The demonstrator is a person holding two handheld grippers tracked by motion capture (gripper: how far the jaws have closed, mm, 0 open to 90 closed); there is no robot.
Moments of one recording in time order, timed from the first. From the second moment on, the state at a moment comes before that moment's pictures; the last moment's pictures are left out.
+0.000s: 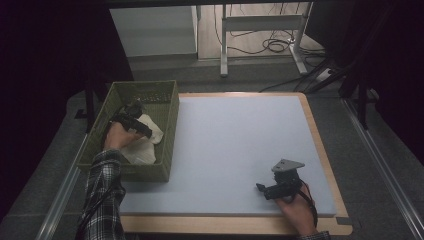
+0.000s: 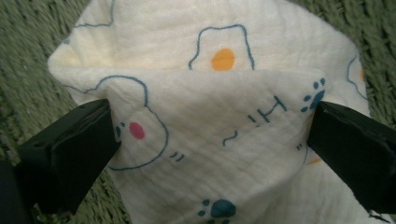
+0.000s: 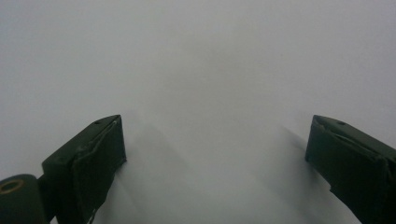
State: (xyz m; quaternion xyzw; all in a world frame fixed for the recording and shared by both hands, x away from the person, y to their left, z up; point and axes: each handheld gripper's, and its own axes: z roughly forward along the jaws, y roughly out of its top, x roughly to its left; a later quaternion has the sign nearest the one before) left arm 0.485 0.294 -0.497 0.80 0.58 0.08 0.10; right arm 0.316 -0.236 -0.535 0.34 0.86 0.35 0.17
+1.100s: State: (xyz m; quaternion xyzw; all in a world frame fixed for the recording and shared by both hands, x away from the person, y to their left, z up) left arm 0.463 0.299 -0.452 0.82 0.55 0.05 0.15; right arm 0.316 -0.236 -0.535 0.34 0.86 0.35 0.17
